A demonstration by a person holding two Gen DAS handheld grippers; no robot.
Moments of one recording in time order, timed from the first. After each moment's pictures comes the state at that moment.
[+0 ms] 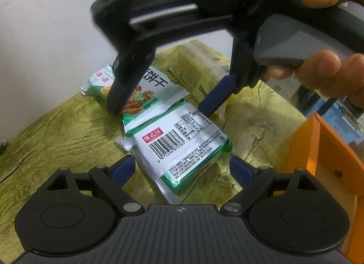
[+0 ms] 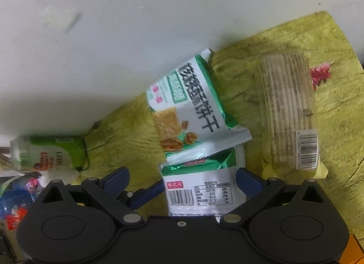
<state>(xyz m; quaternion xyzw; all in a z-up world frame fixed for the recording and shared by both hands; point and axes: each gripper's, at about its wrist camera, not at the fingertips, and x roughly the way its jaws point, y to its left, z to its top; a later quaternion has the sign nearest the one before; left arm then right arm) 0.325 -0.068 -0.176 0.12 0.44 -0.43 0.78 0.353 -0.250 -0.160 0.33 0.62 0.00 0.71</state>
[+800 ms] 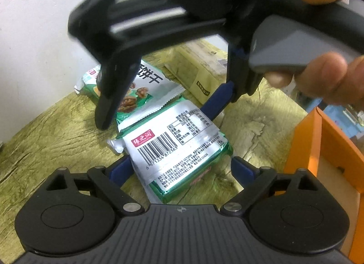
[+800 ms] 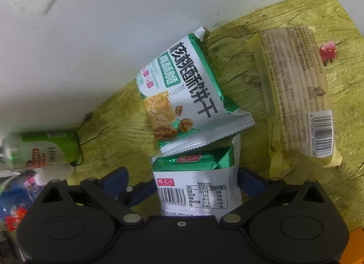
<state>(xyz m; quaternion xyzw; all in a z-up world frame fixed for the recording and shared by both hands) 0.325 -0.071 -0.176 0.14 0.44 -0.43 0.78 0.349 -0.252 -0.170 0.36 0.63 0.01 0.69</state>
